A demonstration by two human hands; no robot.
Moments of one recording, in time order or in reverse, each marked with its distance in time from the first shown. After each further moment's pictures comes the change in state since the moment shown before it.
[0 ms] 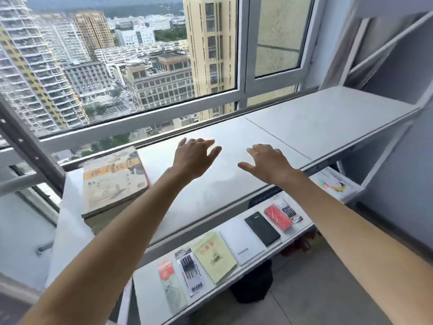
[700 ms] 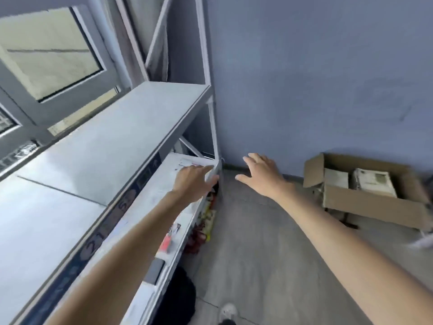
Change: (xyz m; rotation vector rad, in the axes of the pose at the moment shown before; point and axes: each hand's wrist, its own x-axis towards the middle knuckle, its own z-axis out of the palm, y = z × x) left_hand 0.098 0.474 0.166 -0.058 -0.294 0.697; right_hand -0.209 0.423 0.012 0.077 0.045 0.727
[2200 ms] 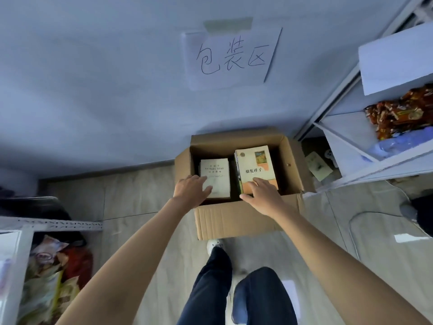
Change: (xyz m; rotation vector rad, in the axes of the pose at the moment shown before) left_hand 0.524 0.577 0.323 -0.027 -0.517 0.392; right_hand 0.115 0.762 0.121 0.203 -0.430 0.605
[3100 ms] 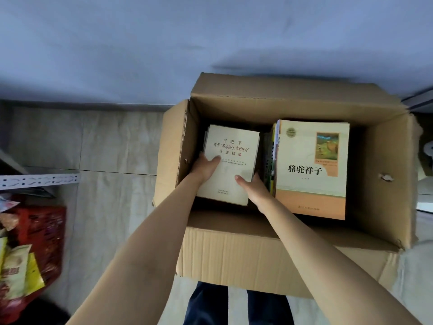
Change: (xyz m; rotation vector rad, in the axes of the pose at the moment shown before) left_hand 0.280 -0.070 0.248 -1.105 -0.233 -0.763; right_hand 0.322 0.033 0.234 1.019 -0.362 0.428
